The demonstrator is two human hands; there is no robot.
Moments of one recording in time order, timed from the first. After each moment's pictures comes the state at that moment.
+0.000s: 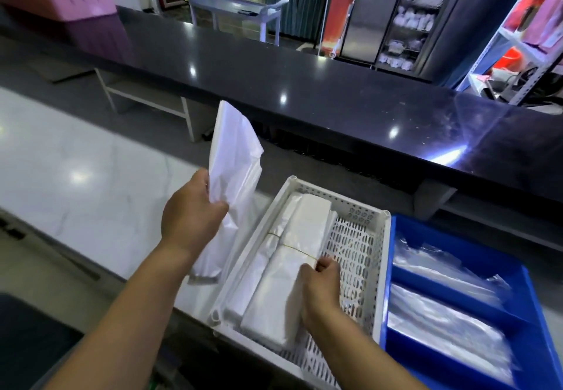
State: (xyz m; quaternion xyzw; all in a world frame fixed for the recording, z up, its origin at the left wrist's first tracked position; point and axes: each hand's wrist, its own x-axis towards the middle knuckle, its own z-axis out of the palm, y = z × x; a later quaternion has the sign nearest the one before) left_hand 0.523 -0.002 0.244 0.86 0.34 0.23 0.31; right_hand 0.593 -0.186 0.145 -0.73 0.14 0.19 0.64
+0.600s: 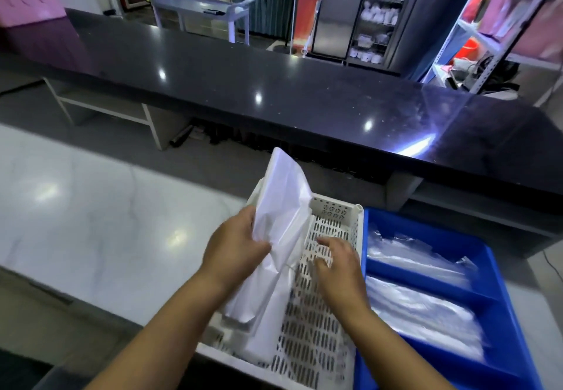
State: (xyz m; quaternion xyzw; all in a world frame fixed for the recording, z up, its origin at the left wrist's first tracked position) left_hand 0.559 -0.080 0.222 0.89 0.21 0.11 0.40; right_hand 0.628 -0.253 0.168 -0.90 -0.12 0.07 0.41
